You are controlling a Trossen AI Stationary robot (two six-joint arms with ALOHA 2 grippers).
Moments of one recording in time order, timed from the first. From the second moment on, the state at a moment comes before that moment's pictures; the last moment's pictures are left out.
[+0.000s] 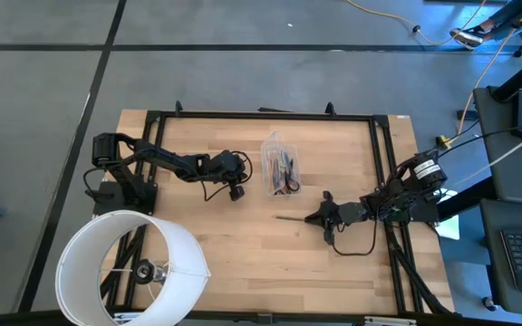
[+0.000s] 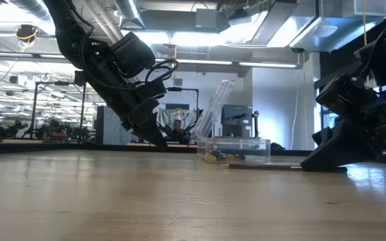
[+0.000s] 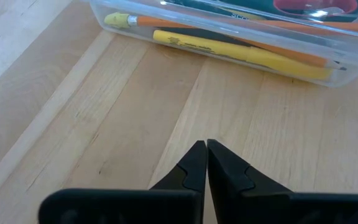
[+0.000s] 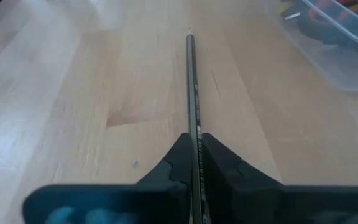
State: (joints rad) left arm 0.22 1.67 0.63 0.28 -0.11 -0.15; right arm 0.36 1.79 0.12 1.15 0.27 0.36
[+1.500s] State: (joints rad) left arm 0.22 1.67 0.63 0.28 -0.11 -0.15; right arm 0.36 1.79 0.12 1.13 0.33 0.12
